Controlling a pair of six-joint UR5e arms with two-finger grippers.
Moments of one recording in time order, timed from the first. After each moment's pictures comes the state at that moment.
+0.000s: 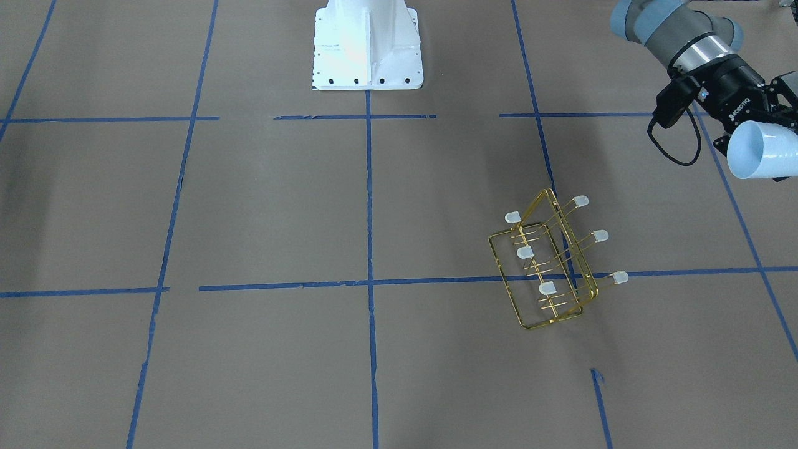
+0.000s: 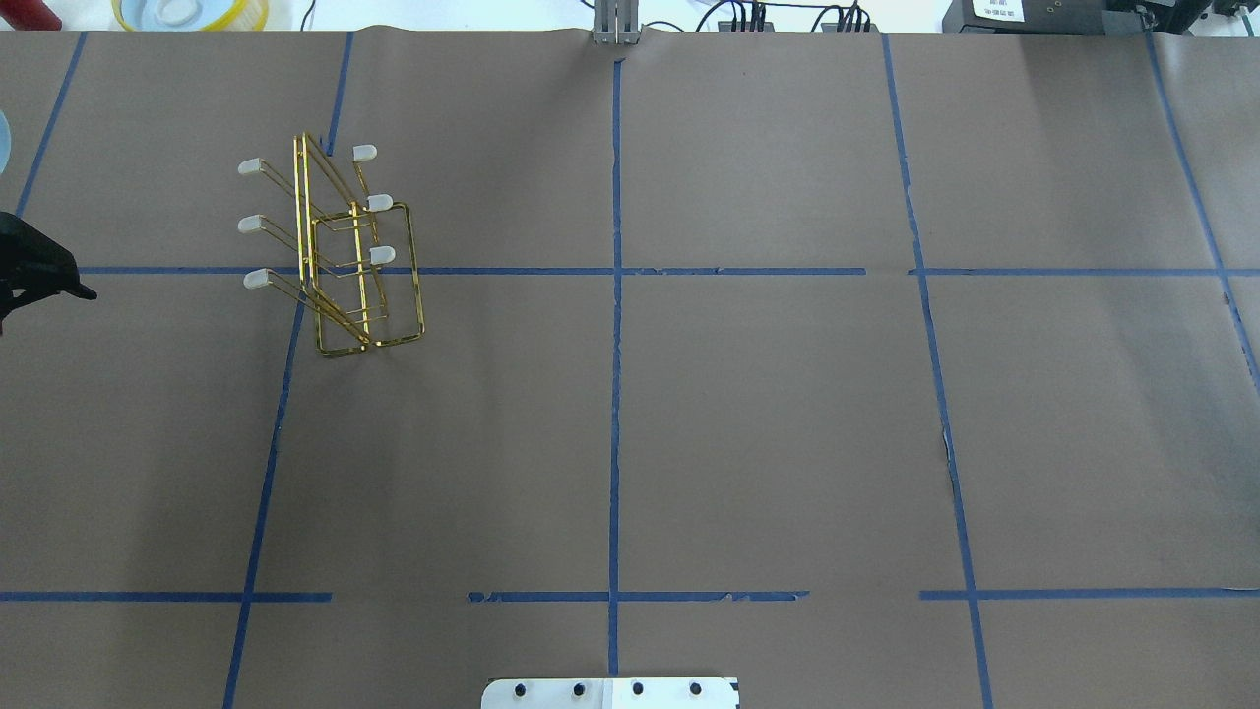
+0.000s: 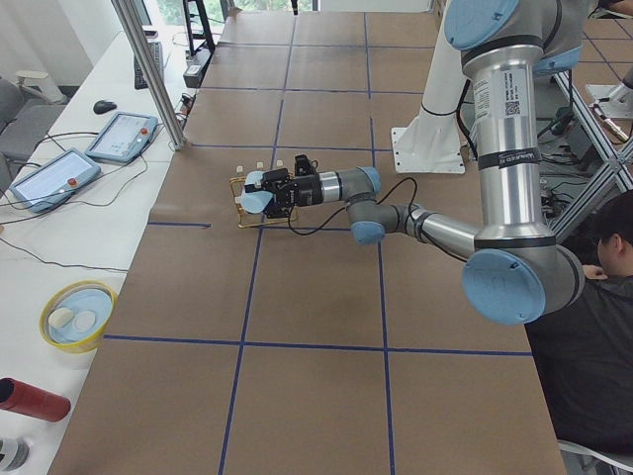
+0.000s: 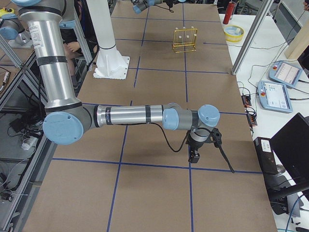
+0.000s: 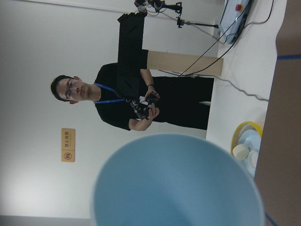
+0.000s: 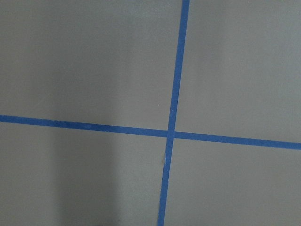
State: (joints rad) left arm -0.57 -1.40 -1.90 -2.44 -0.25 0.43; right arm 1.49 -1.38 1.46 -1.67 2.30 -0.04
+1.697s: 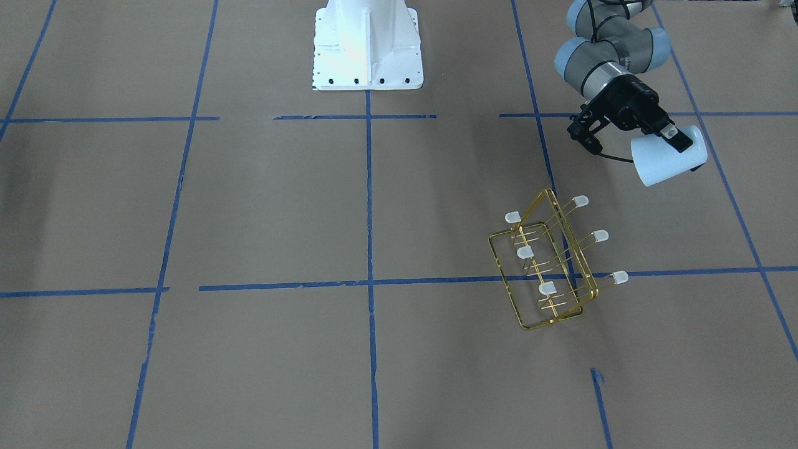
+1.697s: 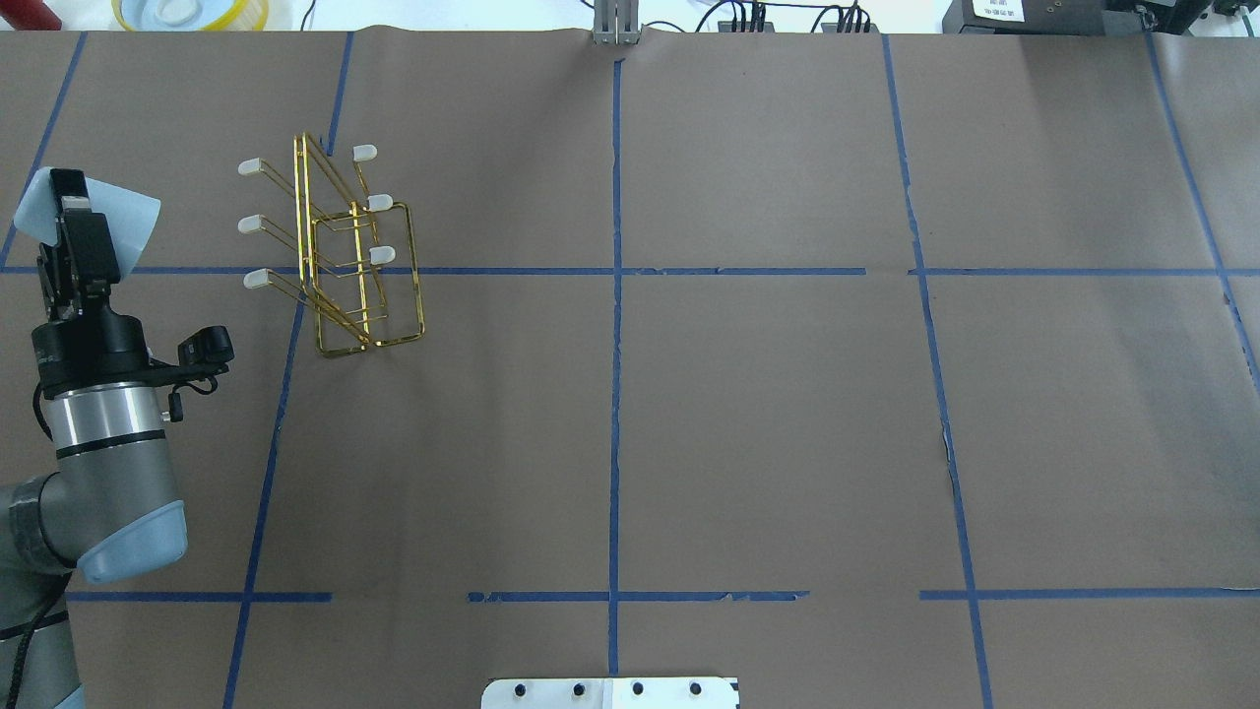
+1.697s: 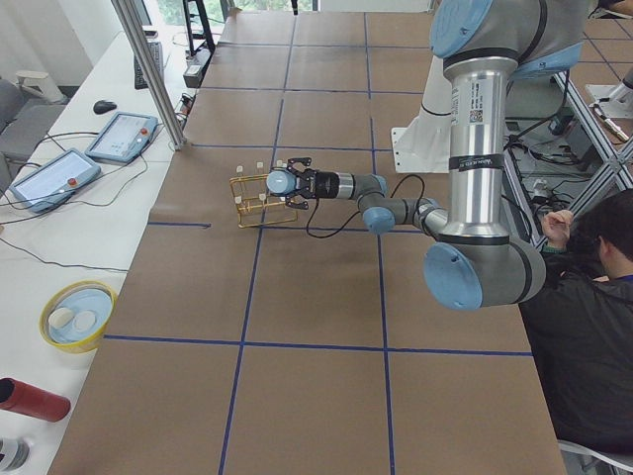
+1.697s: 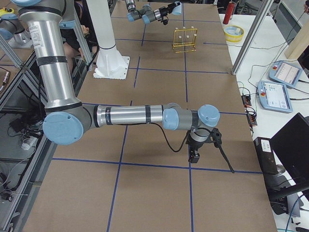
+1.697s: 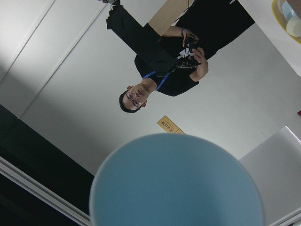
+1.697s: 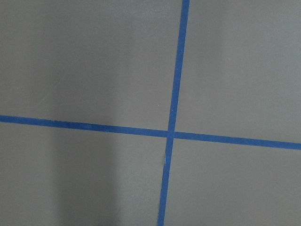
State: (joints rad) left arm -0.36 -1.52 -1.81 -2.07 0.06 0.70; right arm 1.49 -1.38 1.46 -1.67 2.30 -0.04
